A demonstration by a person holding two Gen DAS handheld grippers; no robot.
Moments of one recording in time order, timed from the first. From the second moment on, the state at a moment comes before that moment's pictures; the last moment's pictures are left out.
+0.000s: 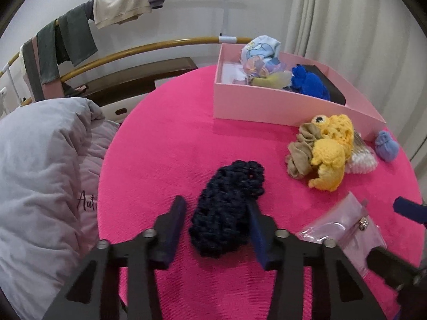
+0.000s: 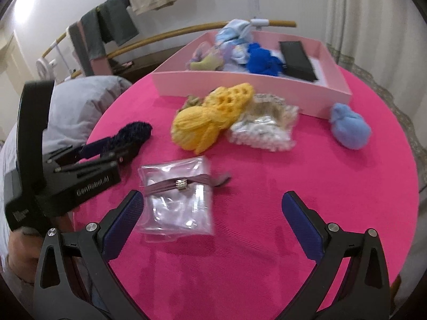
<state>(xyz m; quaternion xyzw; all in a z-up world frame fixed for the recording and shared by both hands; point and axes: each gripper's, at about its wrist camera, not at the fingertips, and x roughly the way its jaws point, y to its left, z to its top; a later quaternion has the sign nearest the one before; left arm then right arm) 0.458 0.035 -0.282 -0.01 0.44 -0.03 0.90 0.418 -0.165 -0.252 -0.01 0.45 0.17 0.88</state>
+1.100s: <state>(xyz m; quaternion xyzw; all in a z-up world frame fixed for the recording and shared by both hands) 0.408 0.019 -0.234 -0.02 0.42 -0.02 0.91 0.410 -0.199 -0.240 0.01 0.42 0.15 0.90</state>
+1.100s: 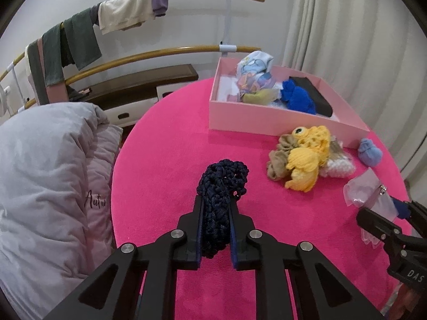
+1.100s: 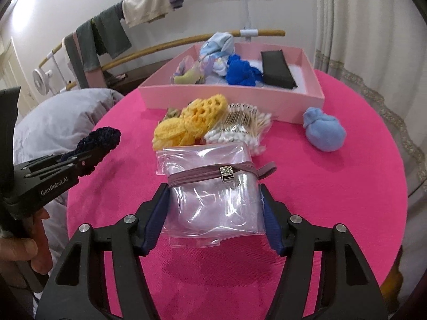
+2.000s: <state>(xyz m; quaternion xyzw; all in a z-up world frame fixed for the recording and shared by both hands) 0.435 -0.012 -0.169 0.00 0.37 -0.05 0.93 0.439 -0.223 -0.177 0.02 0.36 0.14 0.92</state>
